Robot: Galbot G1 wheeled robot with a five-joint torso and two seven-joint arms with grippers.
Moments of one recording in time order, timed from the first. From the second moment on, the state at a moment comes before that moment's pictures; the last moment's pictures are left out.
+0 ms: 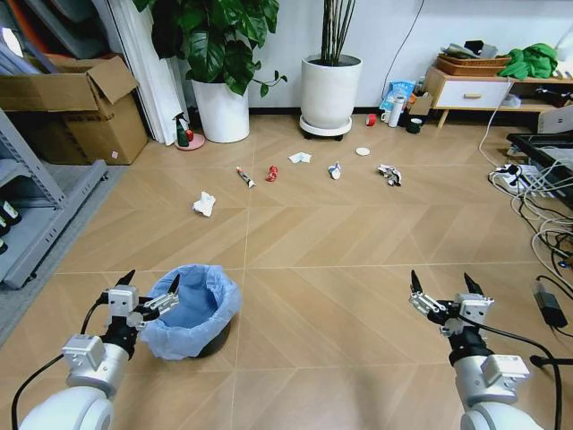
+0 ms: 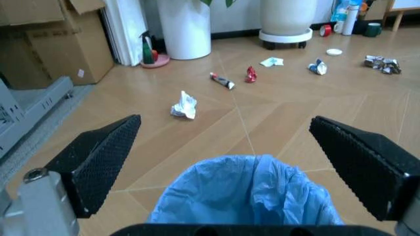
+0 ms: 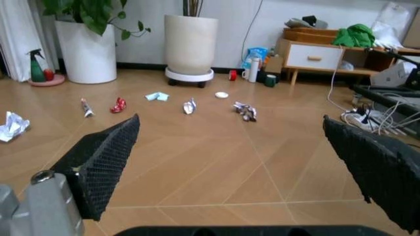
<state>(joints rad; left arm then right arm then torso) 1.62 -1.21 -0.76 -2.19 -0.32 0.20 0.07 -1.69 1.56 0.79 2.24 0.08 -0.04 -0.09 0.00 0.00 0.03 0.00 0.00</state>
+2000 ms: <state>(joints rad) 1.08 -0.86 -0.48 -1.56 -0.54 0.69 0.20 -1.67 1.48 0.71 2.16 0.10 -0.06 -0.06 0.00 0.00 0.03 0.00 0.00</state>
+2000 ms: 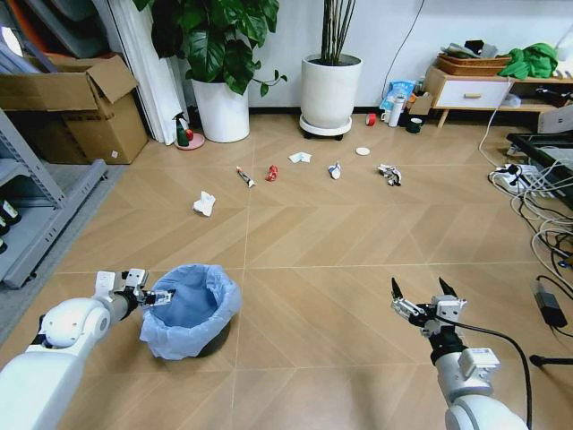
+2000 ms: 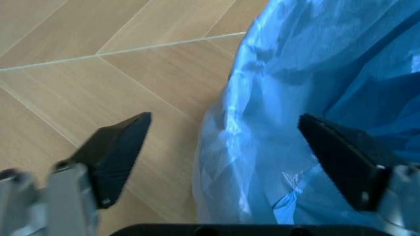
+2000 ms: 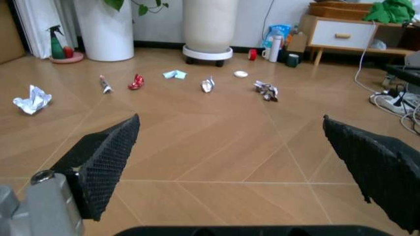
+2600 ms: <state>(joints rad) 1.06 -0.87 -0.47 -1.52 -0.52 0.67 0.23 -1.67 1.48 0.71 2.15 0.10 -0.05 -0.06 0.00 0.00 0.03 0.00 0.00</state>
